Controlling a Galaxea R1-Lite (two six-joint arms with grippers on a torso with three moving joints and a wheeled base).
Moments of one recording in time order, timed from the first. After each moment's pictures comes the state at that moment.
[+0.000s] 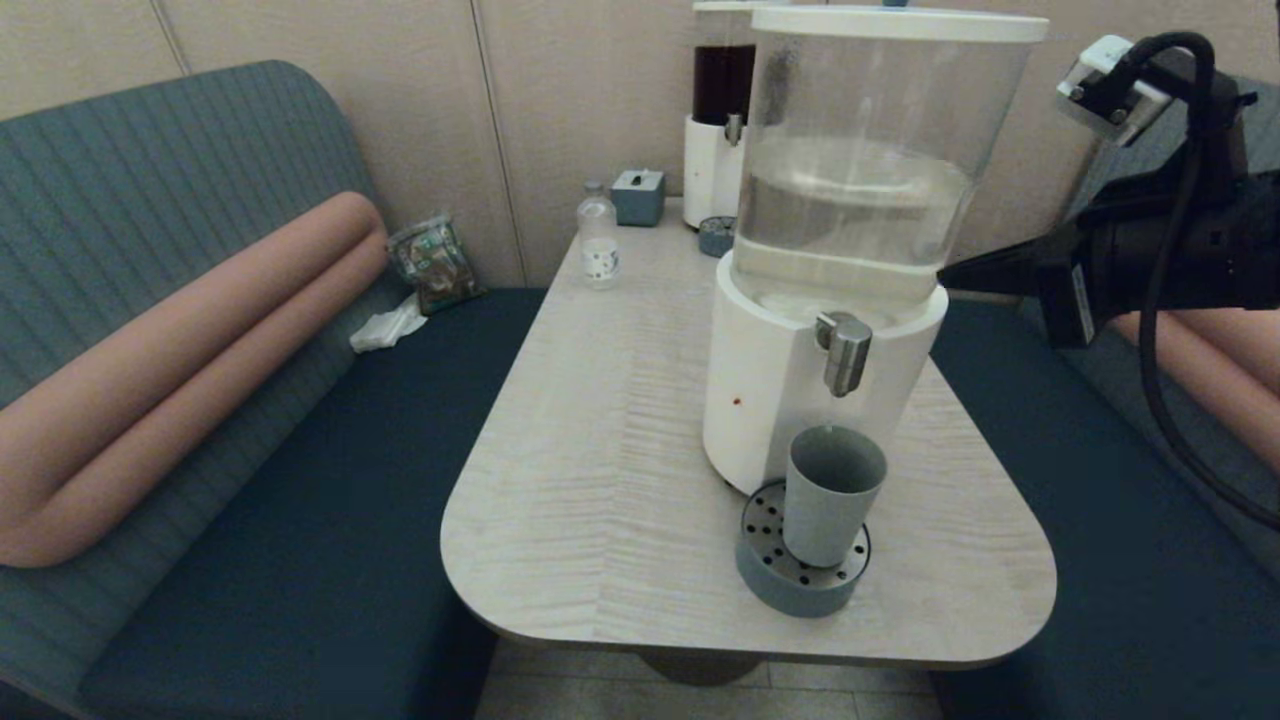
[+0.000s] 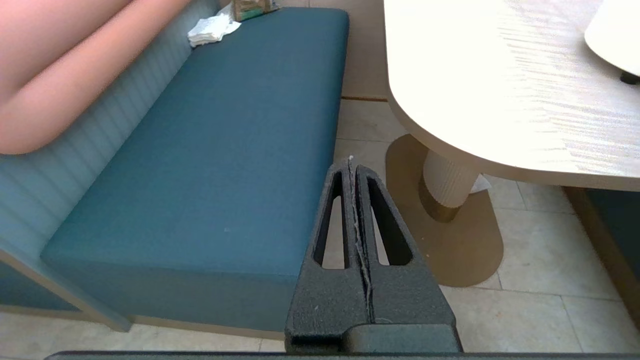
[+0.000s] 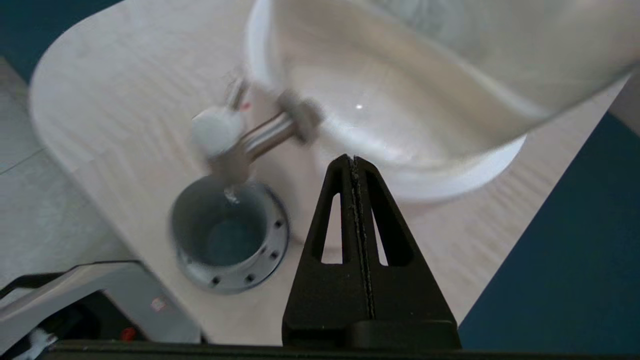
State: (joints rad) left arm 0.01 0.00 0.00 0.00 0.02 -0.03; right arm 0.32 1.52 -1.46 0.31 0.21 -0.34
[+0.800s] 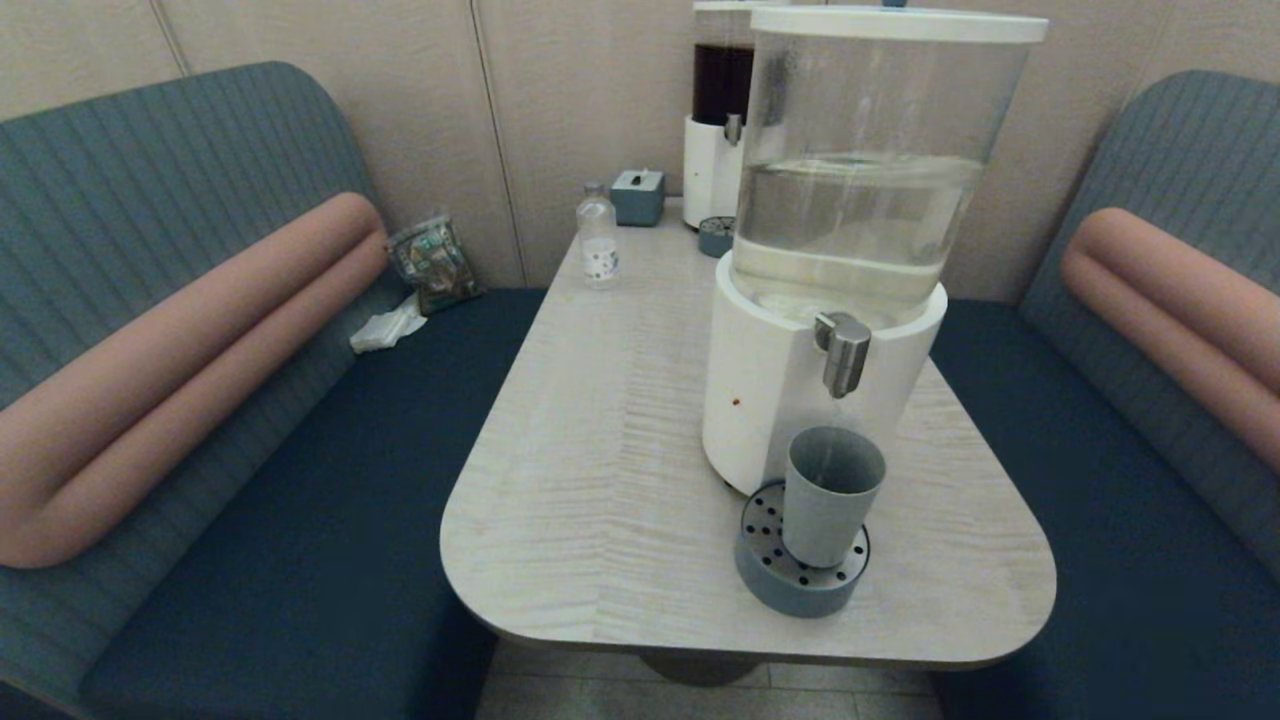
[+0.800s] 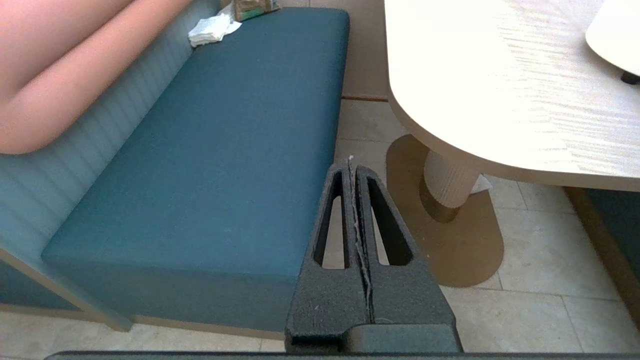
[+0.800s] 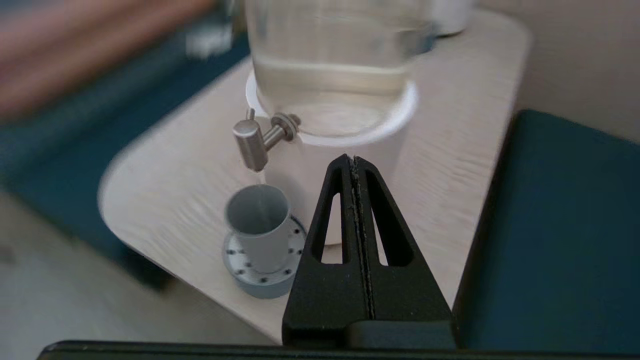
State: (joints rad) left arm 0.01 0.00 0.00 0.00 0.02 -0.03; right arm 0.19 0.97 -1.11 0.17 0.20 -0.04
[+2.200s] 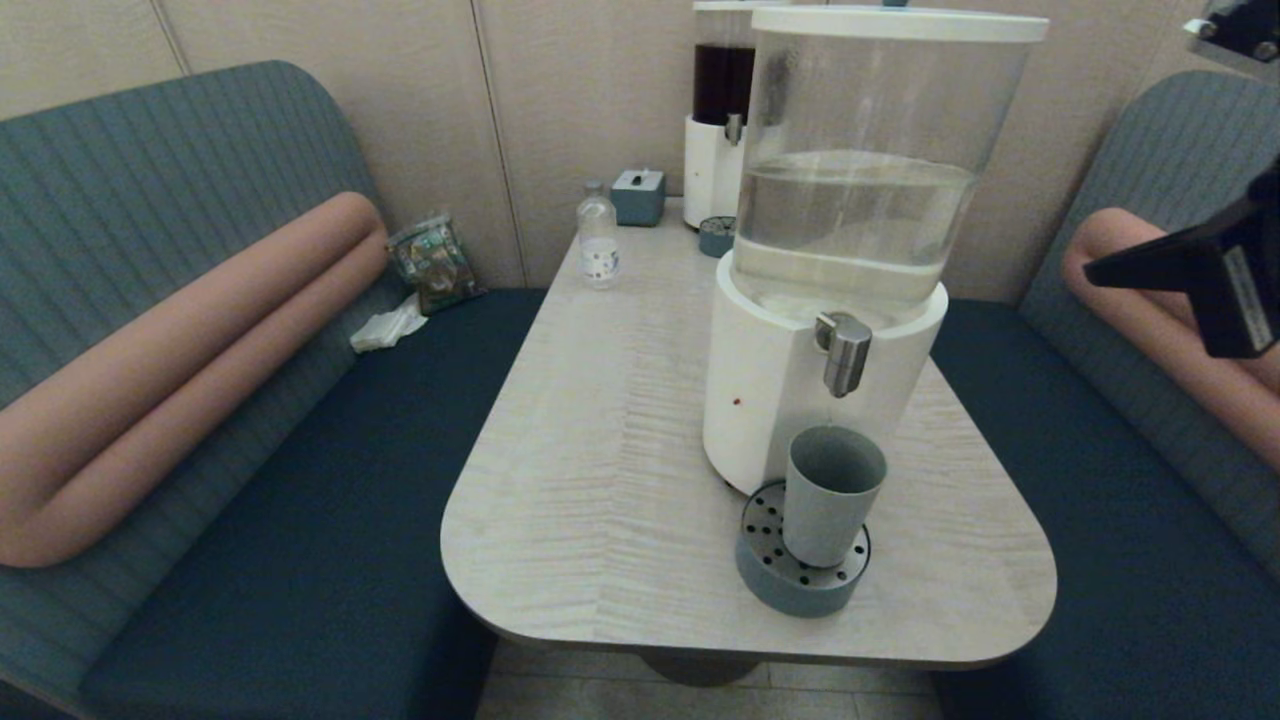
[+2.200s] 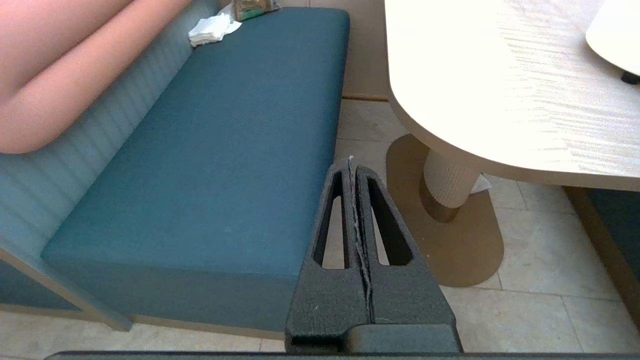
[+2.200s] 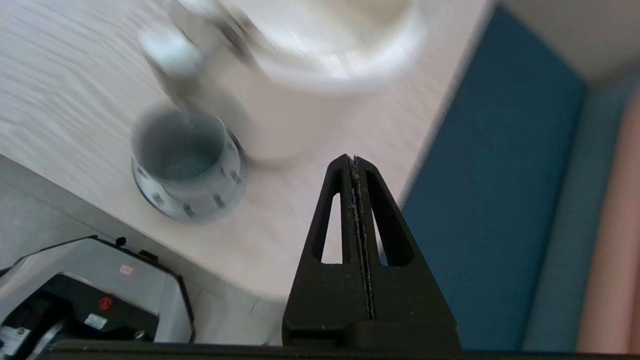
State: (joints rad) left arm 0.01 0.00 0.00 0.00 0.02 -0.03; right arm 0.54 1.42 -1.64 0.68 -0.31 -0.21
